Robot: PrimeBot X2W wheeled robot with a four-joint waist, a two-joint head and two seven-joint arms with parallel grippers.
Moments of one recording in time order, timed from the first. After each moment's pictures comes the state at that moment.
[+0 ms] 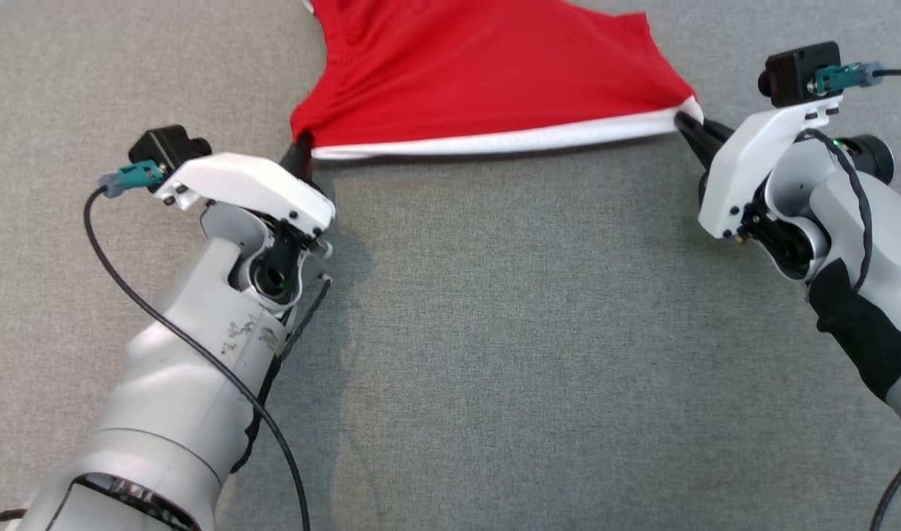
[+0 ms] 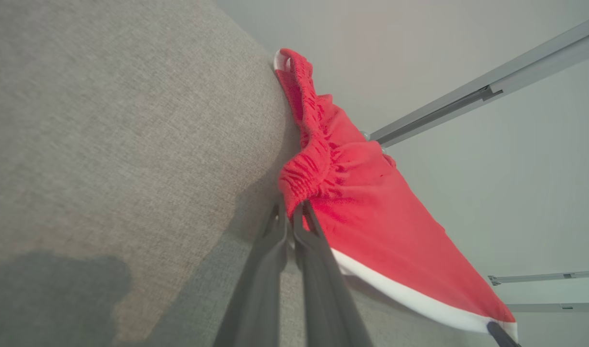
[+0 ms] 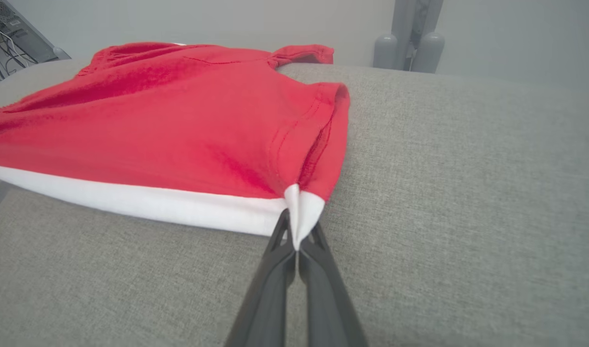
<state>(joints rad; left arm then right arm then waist) -0.99 0.05 -0.62 1.10 -1.43 0.01 -0.09 -1.12 -0.30 0.95 1.00 0.99 0.13 0.06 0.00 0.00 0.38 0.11</state>
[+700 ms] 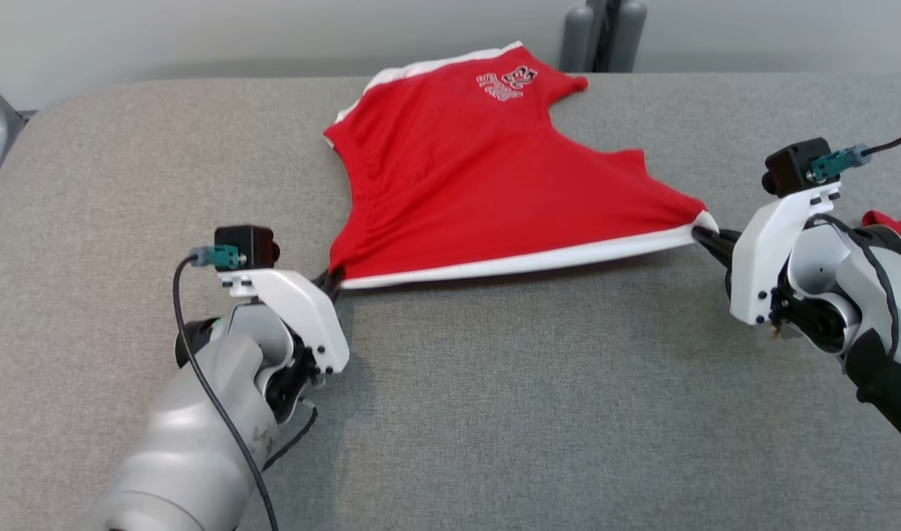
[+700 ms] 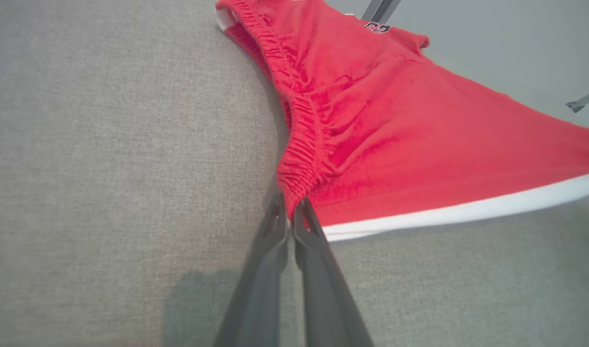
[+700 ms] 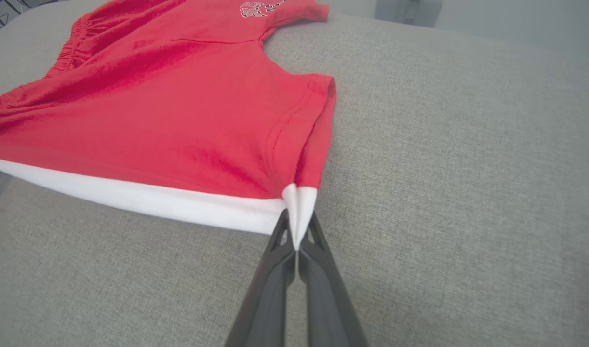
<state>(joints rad) -0.87 0.07 -0.93 1.21 -1.19 -0.10 -0.04 -1.00 -0.44 1.12 0.89 1.15 0.13 0.20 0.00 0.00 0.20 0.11</state>
